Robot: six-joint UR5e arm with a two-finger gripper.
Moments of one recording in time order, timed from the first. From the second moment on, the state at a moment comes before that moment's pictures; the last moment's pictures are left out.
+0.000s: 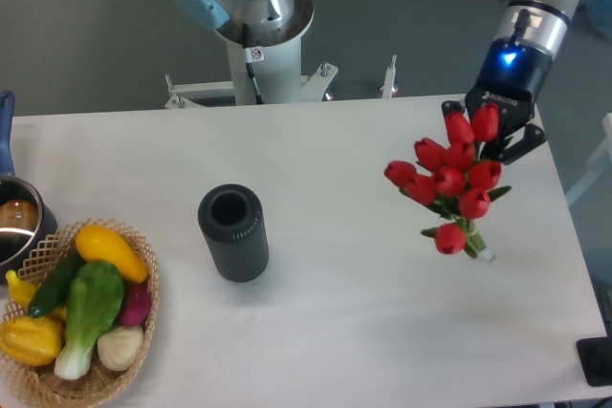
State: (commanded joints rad) arm 2.97 -1.80 -1.67 -0.99 0.77 1.63
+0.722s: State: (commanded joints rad) arm 2.79 -1.77 -1.53 -1.14 1.32 1.55
